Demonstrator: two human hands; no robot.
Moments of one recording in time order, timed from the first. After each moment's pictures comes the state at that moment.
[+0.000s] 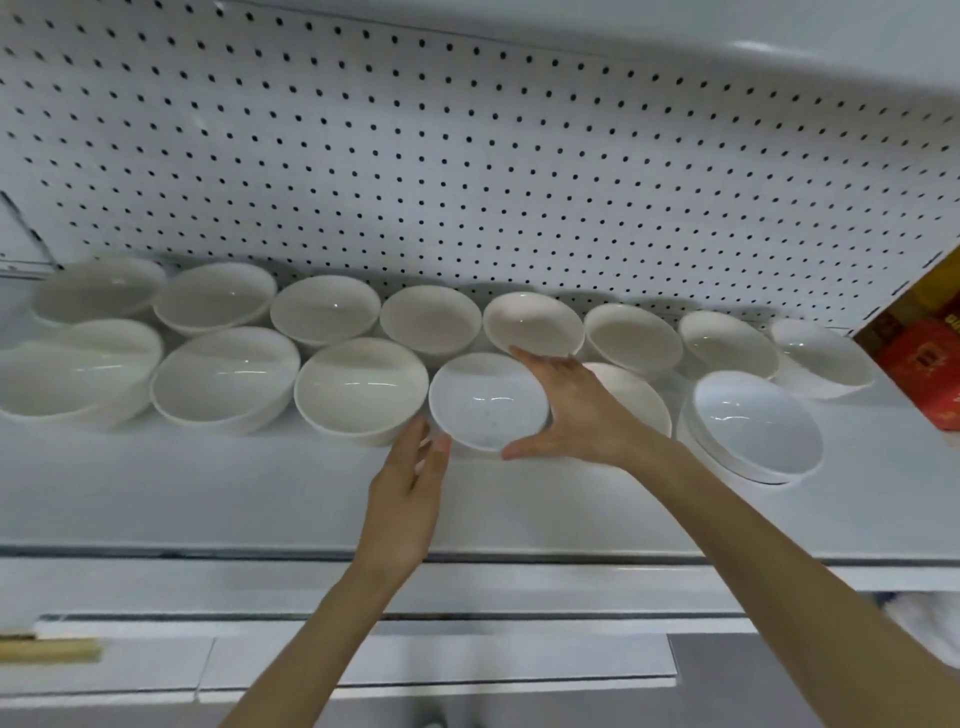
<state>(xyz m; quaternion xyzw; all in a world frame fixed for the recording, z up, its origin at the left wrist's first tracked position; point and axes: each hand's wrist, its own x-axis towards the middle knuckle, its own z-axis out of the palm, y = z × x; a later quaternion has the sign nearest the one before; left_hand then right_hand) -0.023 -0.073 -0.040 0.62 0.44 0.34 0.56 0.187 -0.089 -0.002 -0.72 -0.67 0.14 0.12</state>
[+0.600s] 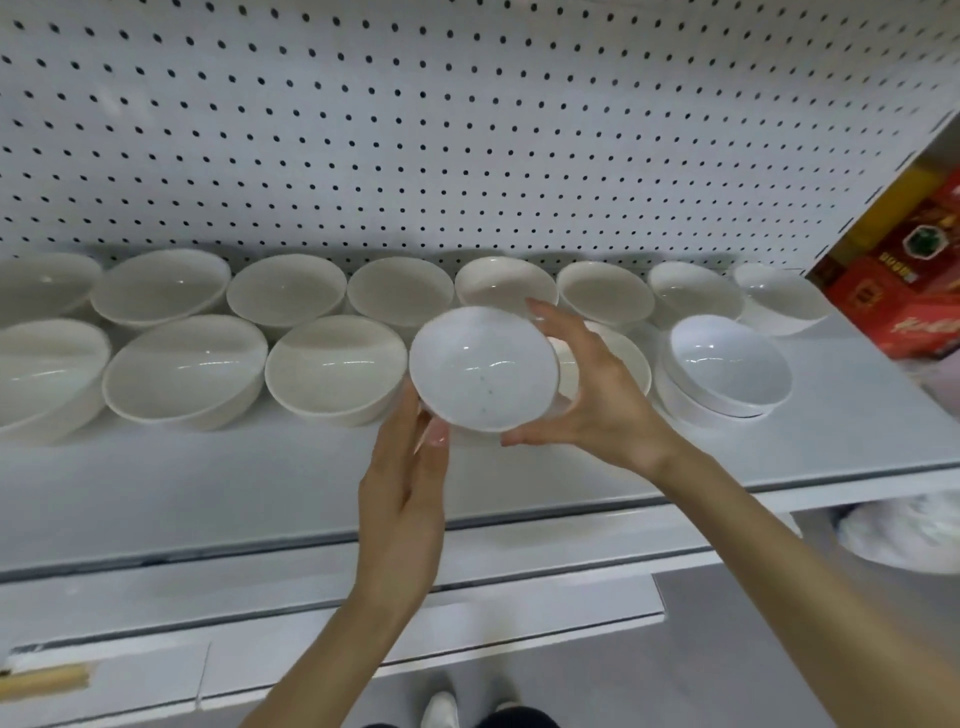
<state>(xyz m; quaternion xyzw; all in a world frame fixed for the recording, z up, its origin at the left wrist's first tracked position) -0.036 -0.102 -0.025 0.61 0.32 0.44 0.58 0.155 -0.140 0.012 -0.70 -0.58 0.16 0.37</state>
